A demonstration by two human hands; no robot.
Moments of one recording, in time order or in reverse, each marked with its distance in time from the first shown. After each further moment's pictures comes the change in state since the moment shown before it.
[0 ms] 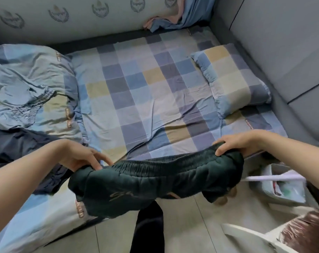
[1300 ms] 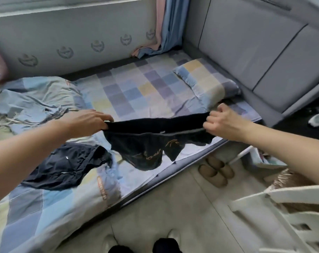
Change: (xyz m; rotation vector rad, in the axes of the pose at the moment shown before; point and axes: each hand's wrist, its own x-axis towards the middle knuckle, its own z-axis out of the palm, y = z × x) left_hand -0.140 -0.091 0.086 1.934 1.086 0.900; right_hand -0.110 -0.005 0.256 -1.828 1.312 -0.490
